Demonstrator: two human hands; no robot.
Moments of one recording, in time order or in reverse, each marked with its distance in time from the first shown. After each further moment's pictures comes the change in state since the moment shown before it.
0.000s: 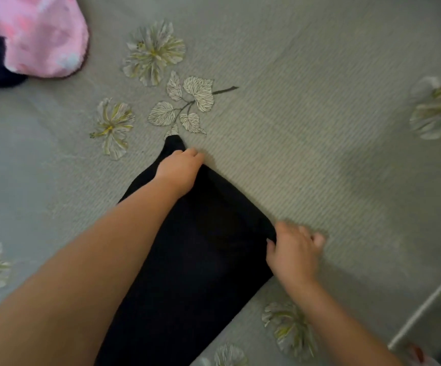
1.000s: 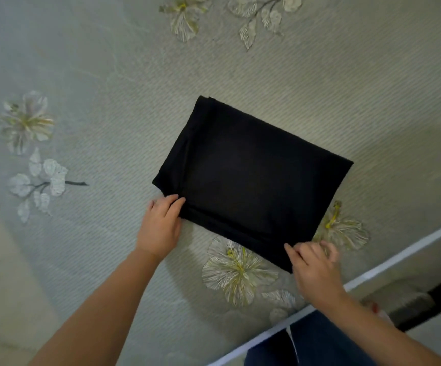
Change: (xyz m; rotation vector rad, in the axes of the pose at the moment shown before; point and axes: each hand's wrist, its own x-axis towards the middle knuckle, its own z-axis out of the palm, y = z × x) left_hand -0.305 0.015 0.156 -0.387 0.242 -0.268; right_hand -0.172 0.065 0.048 -0.191 0.166 -0.777
